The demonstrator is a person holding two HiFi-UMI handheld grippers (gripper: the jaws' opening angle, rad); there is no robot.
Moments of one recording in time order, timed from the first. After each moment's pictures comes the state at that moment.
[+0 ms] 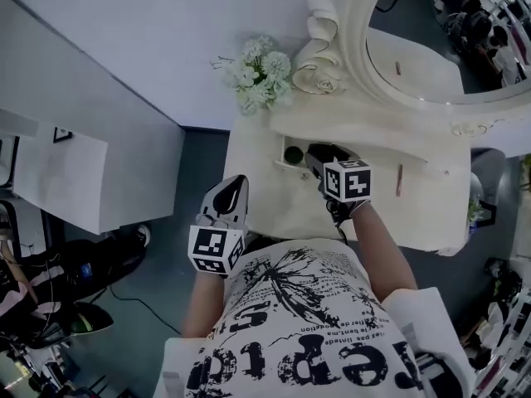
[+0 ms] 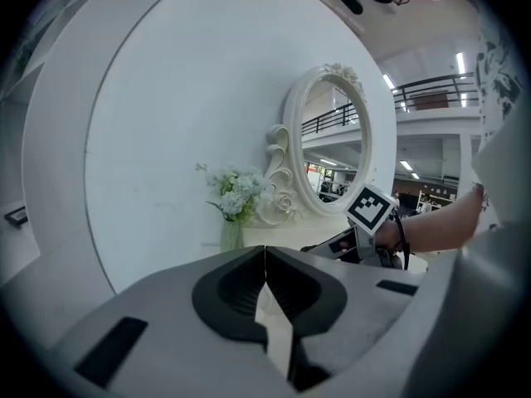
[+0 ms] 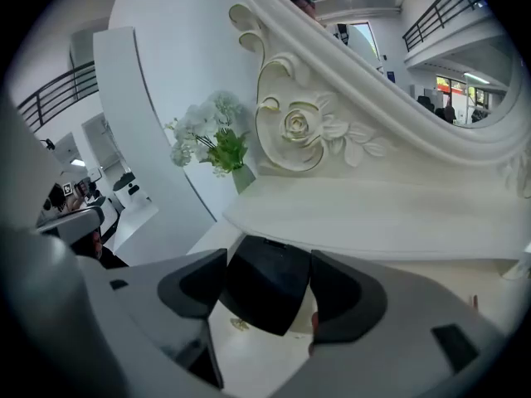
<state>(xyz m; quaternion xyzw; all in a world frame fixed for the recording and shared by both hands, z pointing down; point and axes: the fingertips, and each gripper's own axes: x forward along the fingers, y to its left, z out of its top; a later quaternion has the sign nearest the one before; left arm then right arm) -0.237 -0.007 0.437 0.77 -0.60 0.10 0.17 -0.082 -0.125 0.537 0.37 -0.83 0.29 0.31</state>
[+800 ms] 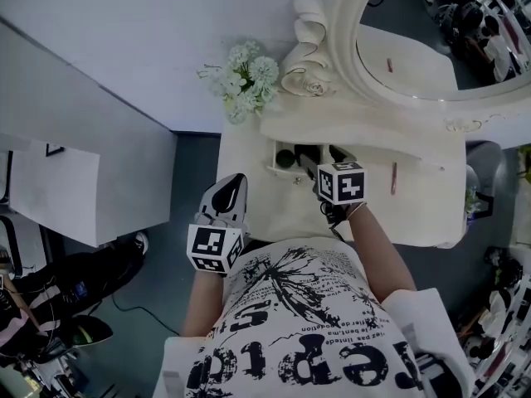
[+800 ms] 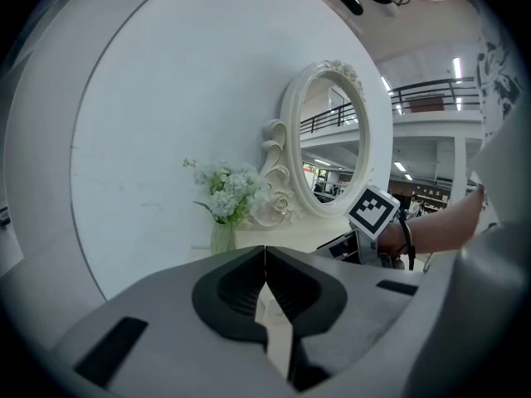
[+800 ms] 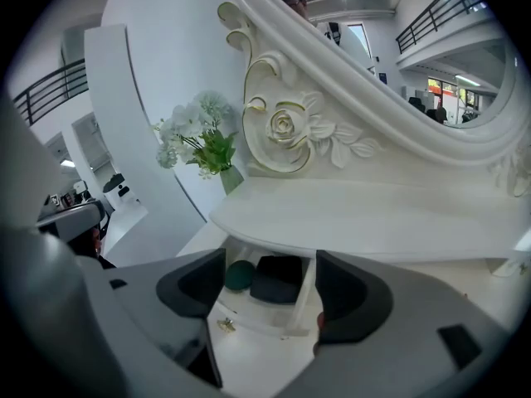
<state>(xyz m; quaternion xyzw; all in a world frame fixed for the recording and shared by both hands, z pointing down) -0.232 -0.036 0.445 0.79 -0.58 0.10 0.18 -0.075 -0.136 0.544 0.40 -0.81 0.29 0.31</state>
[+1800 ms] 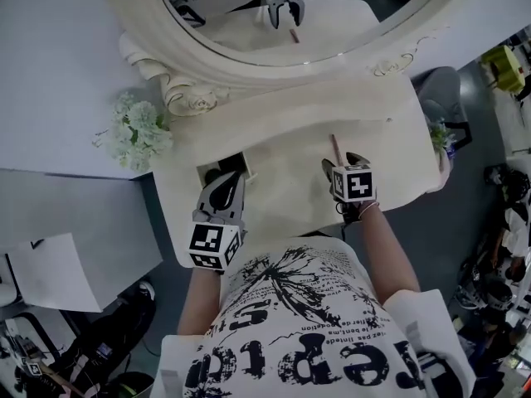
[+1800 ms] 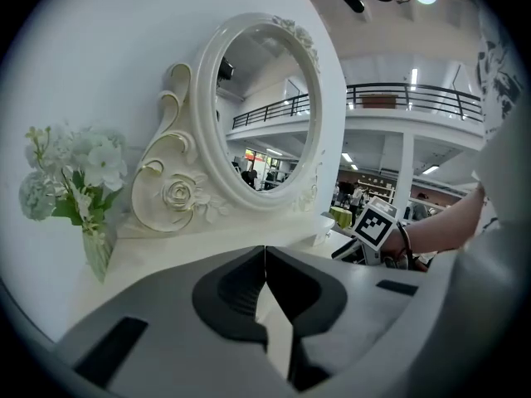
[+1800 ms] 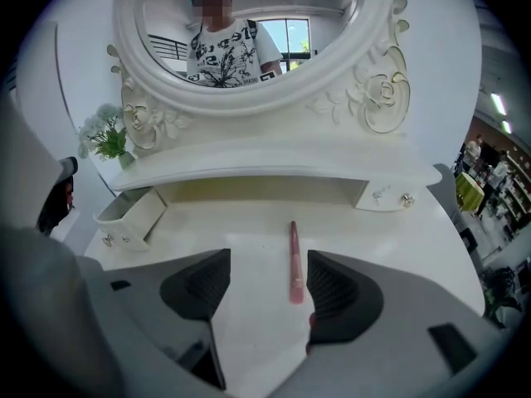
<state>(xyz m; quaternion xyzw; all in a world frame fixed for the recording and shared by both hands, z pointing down) -0.051 -0.097 0.459 0.88 -0.42 0.13 0.17 0.202 -0.104 0.591 0.57 -0.66 0.34 0.35</state>
